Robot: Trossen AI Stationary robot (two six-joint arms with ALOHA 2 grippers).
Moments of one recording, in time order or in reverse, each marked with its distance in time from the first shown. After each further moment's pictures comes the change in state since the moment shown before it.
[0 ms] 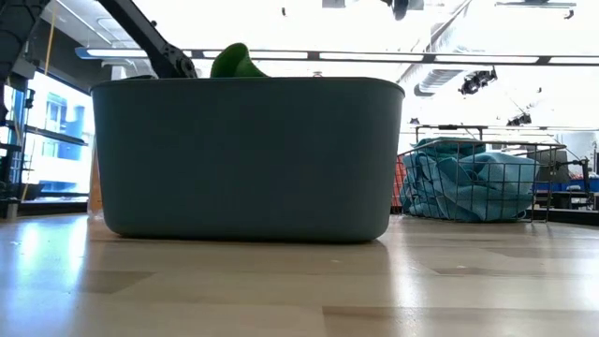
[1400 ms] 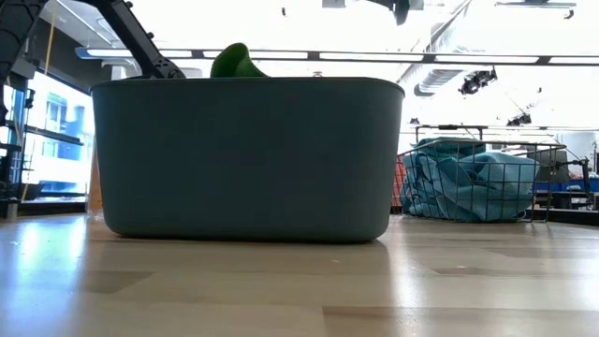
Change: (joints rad) left arm -0.007 -0.006 -0.177 0.173 0.035 0.016; right arm 0.000 0.000 0.000 -0.039 0.001 0.004
